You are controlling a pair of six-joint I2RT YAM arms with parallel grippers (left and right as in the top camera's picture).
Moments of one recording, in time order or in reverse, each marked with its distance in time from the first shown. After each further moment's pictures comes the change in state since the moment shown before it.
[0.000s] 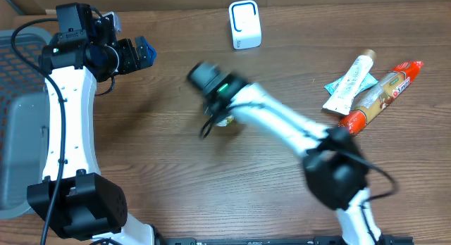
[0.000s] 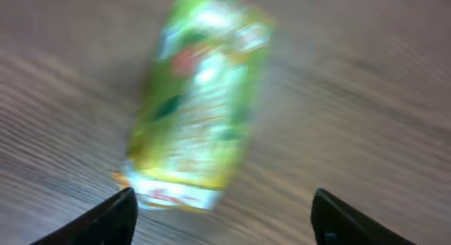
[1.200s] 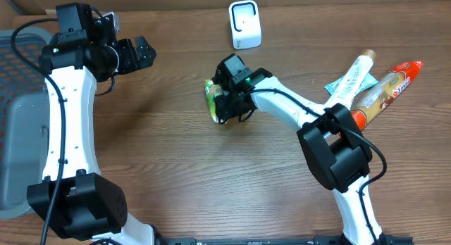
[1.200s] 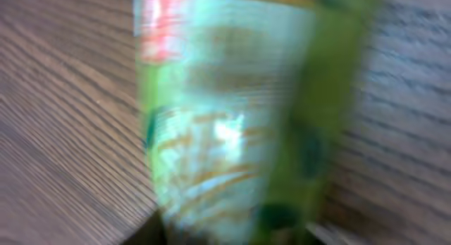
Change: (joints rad) left arm 0.000 0.000 0.000 0.000 0.000 0.000; right arm -0.143 0.103 -0.163 0.297 -0.526 0.031
